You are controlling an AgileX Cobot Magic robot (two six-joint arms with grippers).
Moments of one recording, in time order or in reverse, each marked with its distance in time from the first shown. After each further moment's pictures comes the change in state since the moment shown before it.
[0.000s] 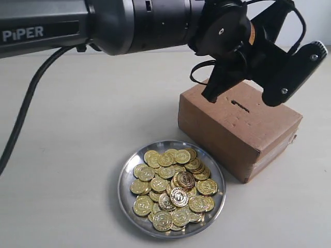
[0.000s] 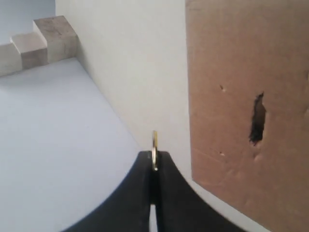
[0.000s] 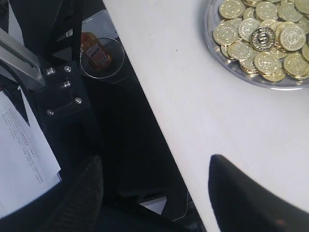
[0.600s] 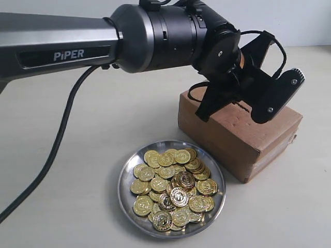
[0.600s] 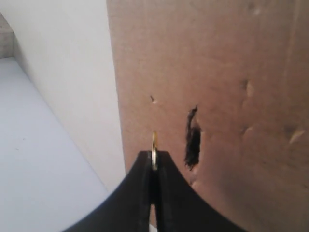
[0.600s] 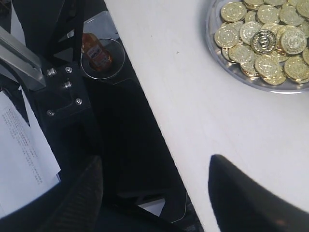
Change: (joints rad) left arm 0.028 0.095 -0.011 -0.093 0.046 0.041; right arm 0.000 0.000 0.000 0.006 -0.004 -0.012
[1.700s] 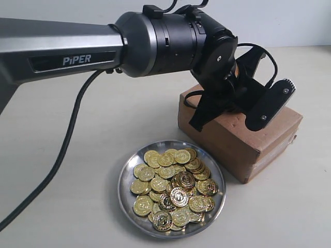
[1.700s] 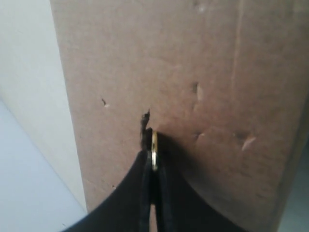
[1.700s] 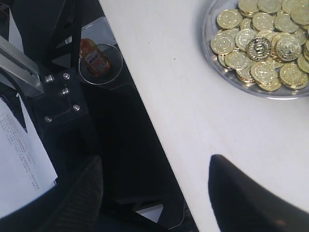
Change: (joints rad) left arm 0.007 0.025 0.000 -0.036 0.070 0.004; right arm 0.000 0.000 0.000 0.000 -0.020 -0.002
